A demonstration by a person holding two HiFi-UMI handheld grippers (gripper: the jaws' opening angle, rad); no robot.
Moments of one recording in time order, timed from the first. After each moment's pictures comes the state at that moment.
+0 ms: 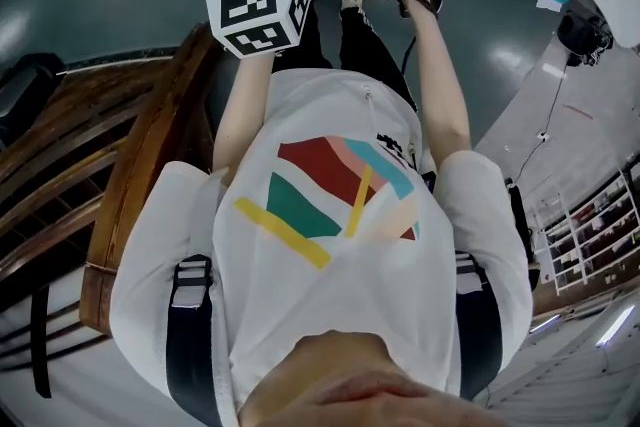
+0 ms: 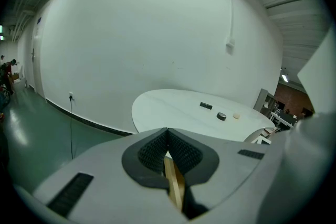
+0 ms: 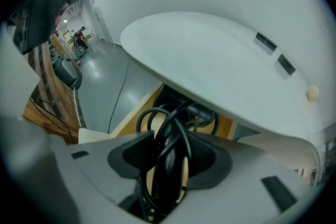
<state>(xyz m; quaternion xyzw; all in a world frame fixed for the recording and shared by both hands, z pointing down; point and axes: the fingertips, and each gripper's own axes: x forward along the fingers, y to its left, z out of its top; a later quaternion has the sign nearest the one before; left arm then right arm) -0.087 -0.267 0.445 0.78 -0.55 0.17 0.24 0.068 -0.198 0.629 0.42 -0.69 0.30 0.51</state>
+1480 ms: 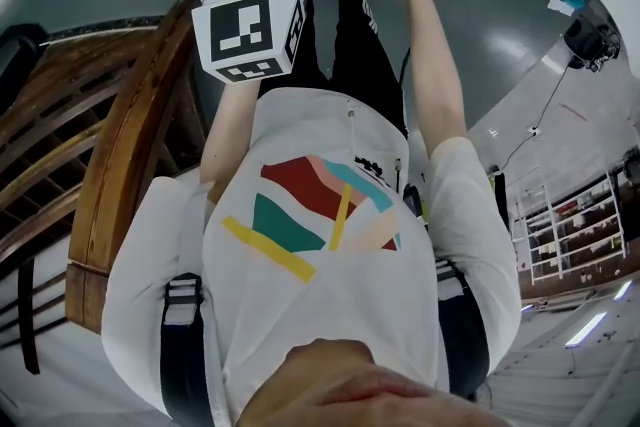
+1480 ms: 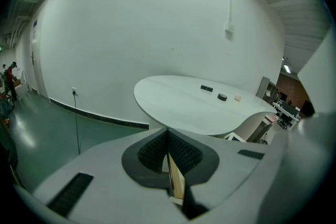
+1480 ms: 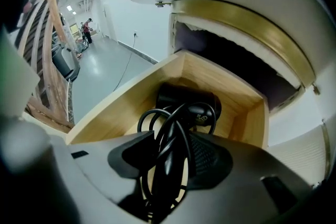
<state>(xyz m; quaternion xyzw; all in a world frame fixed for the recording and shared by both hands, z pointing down) -0.094 -0.231 0.484 0.77 -0.55 0.22 0.24 0.055 -0.229 0.701 0.44 -0.70 0.24 0.50</state>
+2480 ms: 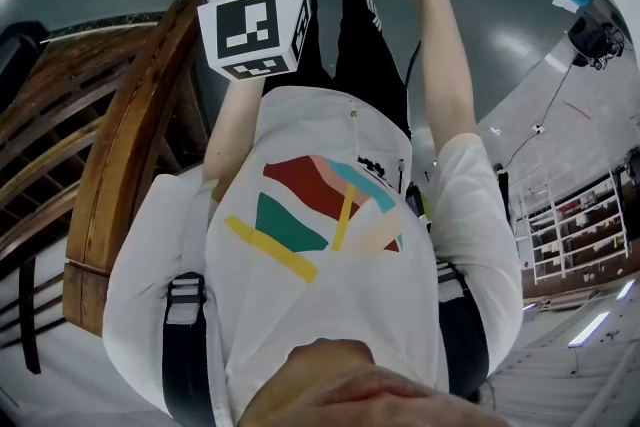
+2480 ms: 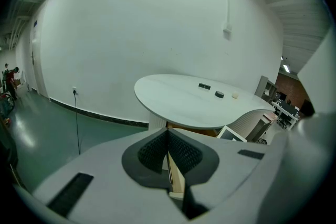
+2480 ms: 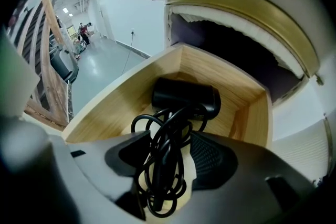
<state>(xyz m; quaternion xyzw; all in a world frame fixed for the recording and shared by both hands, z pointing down) -0.096 -0.207 0.490 0.77 -0.55 0.22 0.24 0.055 -0.211 0.700 0.43 -0.69 0.28 0.51</state>
